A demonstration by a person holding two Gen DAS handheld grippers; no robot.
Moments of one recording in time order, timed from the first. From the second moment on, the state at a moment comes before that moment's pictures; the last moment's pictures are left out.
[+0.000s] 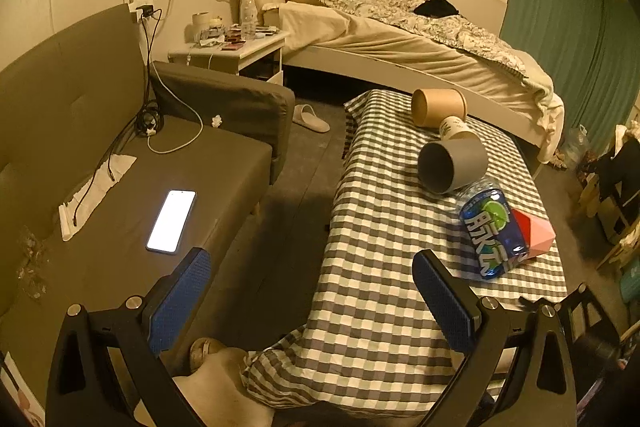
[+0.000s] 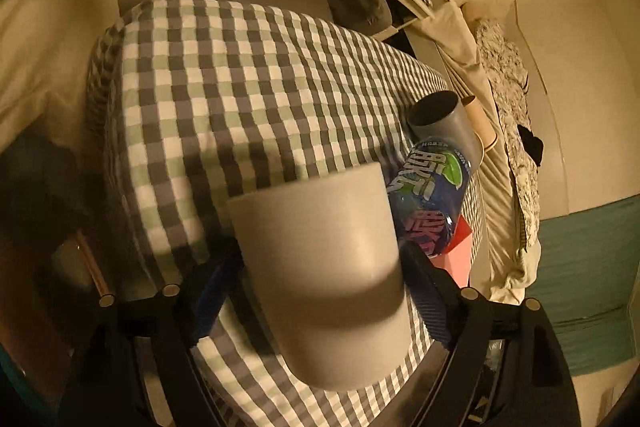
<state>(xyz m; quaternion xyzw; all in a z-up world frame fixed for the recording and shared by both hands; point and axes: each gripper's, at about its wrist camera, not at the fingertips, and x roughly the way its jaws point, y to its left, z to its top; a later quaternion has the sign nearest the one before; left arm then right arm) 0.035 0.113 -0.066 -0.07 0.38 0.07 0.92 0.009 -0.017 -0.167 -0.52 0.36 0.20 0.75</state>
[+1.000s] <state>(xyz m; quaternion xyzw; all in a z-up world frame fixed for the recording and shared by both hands) 0.019 -0.077 -0.073 0.27 0.38 -0.23 0.86 -0.008 -0.209 -0.074 -0.07 0.49 0.10 0.86</state>
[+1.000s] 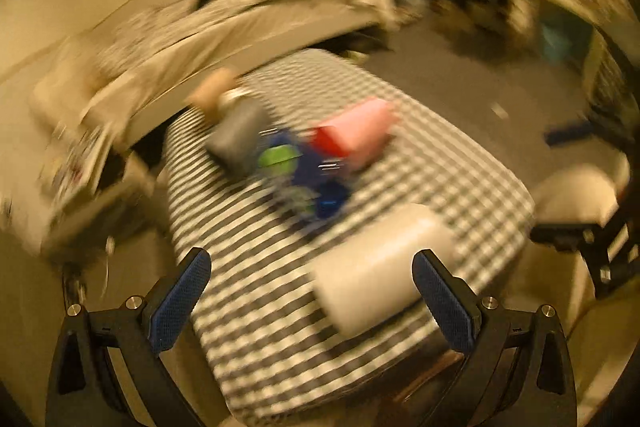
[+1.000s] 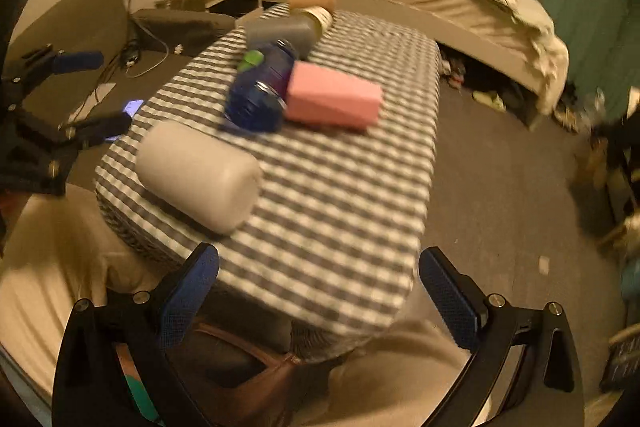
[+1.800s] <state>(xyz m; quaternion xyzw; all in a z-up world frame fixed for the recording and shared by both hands) 0.054 -0.161 -0.153 0.44 0.47 -0.39 0.66 -0.002 -0.256 -0.127 0.03 0.55 0.09 0.83</state>
